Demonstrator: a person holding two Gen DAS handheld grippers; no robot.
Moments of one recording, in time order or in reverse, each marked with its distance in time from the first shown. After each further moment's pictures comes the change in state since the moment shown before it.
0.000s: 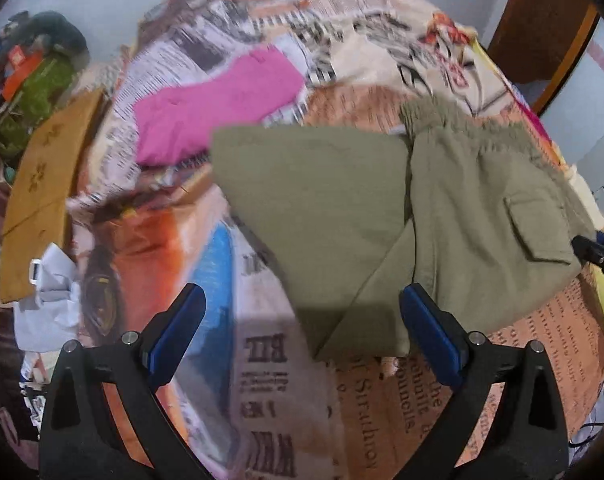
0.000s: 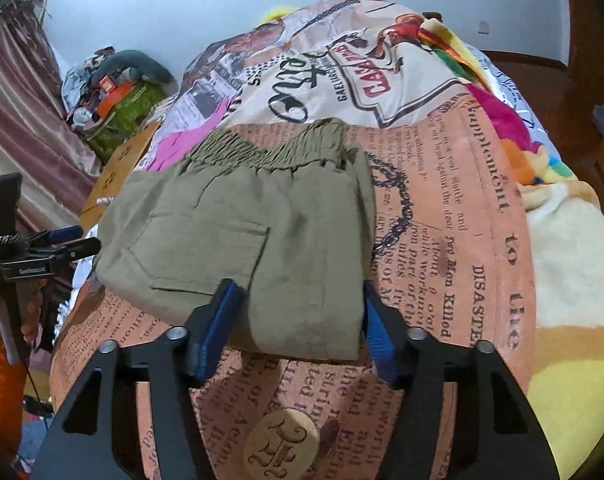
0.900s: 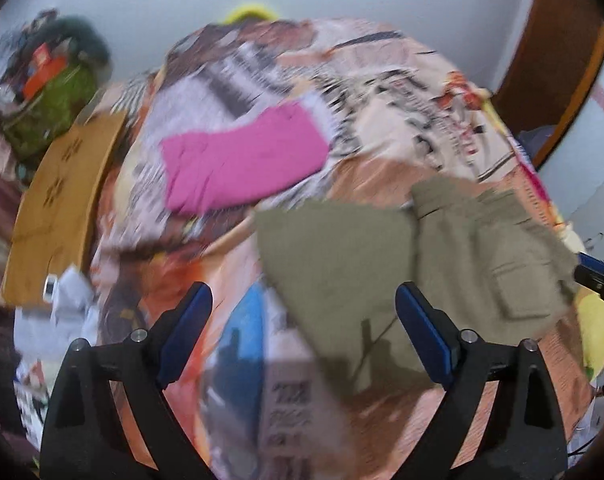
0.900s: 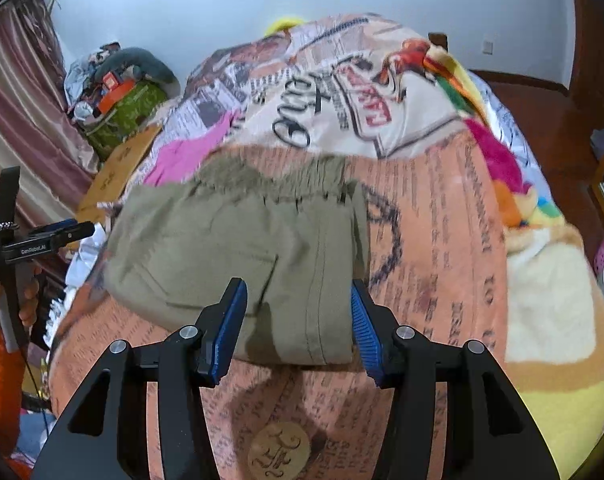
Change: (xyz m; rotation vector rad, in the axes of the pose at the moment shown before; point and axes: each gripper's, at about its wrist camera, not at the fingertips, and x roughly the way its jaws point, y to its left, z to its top) left arm -0.047 0.016 0.036 -0.059 -0.174 0.010; right arm -0.020 0.003 0.030 -0.041 -0.051 -0.037
